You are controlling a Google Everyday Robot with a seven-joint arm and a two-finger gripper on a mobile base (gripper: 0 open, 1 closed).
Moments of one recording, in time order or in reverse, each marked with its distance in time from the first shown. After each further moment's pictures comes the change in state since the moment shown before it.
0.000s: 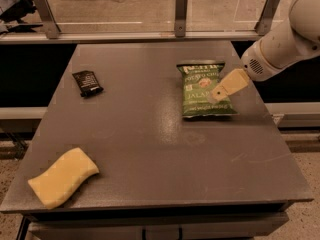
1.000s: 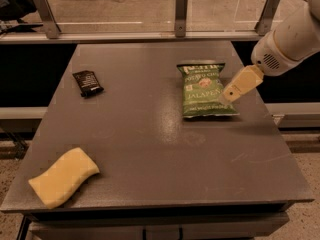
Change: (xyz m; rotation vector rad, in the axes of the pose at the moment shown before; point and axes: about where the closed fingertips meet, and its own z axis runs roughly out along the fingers) arm 0.006 0.007 -0.043 0.033 0.041 -0.130
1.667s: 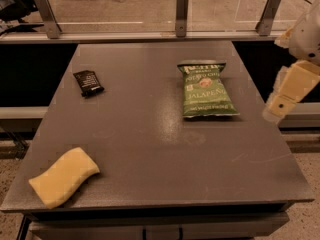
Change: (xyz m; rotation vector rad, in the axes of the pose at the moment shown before) arm 0.023 0.050 -0.103 -0.051 0.156 -0.305
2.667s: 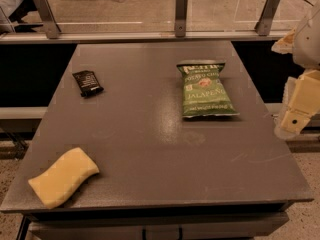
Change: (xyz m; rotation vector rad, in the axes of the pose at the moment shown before) arm 0.001 0.037 -0.017 -0.047 0.055 -0.109
